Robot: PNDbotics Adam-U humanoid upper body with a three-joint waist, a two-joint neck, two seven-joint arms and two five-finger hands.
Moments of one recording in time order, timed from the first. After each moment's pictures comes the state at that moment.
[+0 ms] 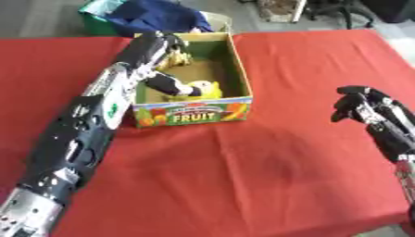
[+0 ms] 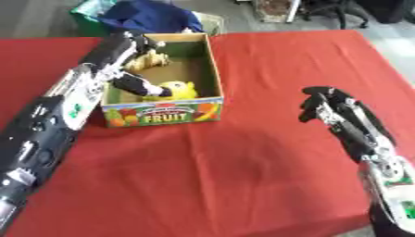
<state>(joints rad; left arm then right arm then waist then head) -1.04 0.20 -0.20 -0.93 -0.96 -0.14 0.00 -0.28 -0.33 -0.06 -1.62 -0.13 -0.13 0.29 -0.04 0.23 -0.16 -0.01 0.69</state>
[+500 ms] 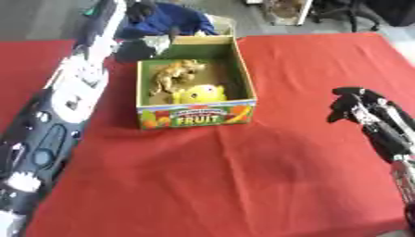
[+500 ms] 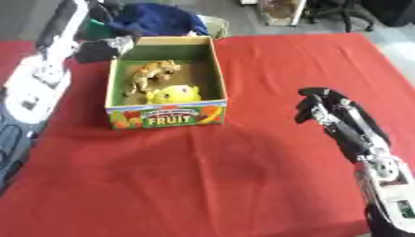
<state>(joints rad) -0.87 0.38 -0.19 -1.33 -0.36 0.01 0.14 -0.28 -0.33 -0.07 -1.62 -0.13 -0.13 0.28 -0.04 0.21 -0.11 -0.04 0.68</state>
